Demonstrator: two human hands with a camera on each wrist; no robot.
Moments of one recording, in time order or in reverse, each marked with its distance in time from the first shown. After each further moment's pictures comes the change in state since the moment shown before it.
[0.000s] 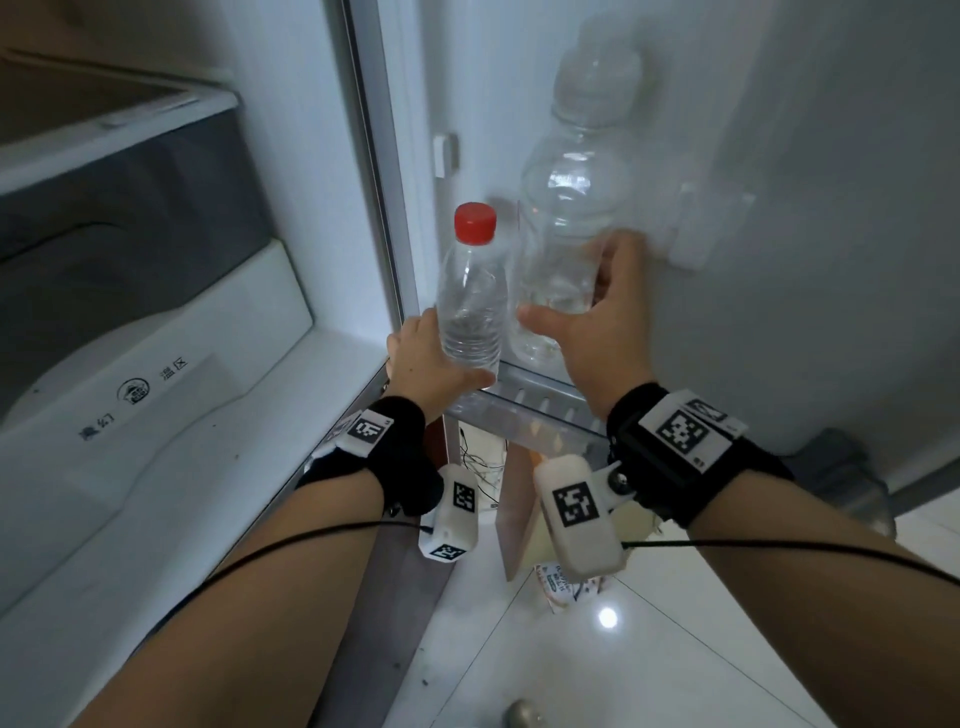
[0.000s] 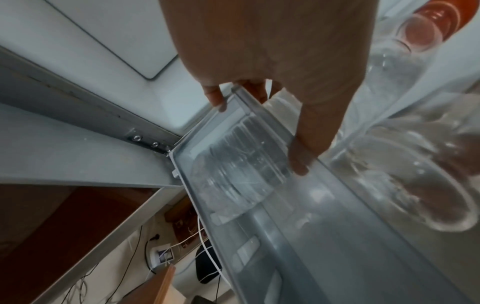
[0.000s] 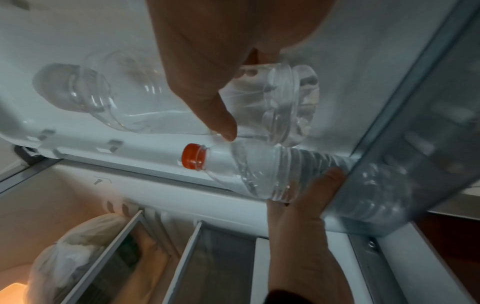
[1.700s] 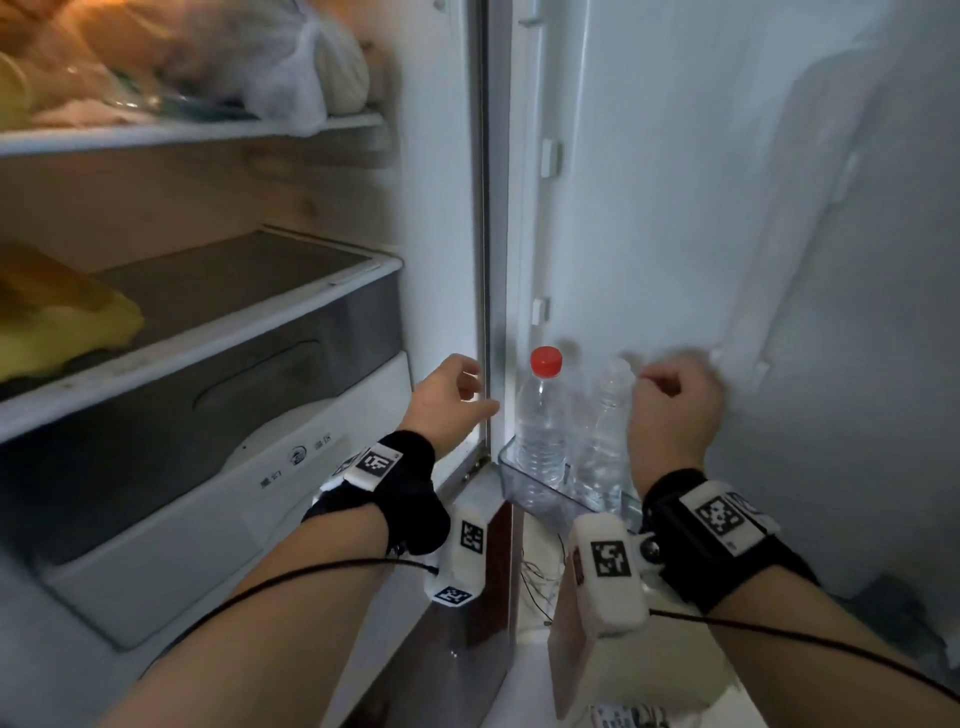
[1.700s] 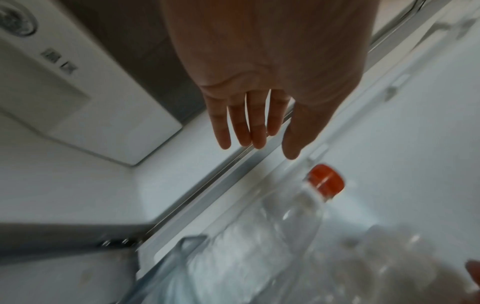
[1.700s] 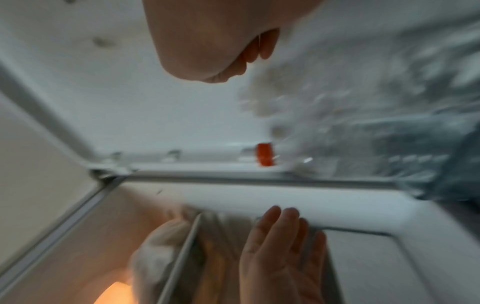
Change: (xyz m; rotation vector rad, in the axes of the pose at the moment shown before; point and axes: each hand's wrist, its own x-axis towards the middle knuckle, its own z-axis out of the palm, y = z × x) left_hand -0.046 0.065 -0.126 -0.114 0.106 -0.010; right_hand 0.003 -0.043 0.003 0.084 0.331 -0.074
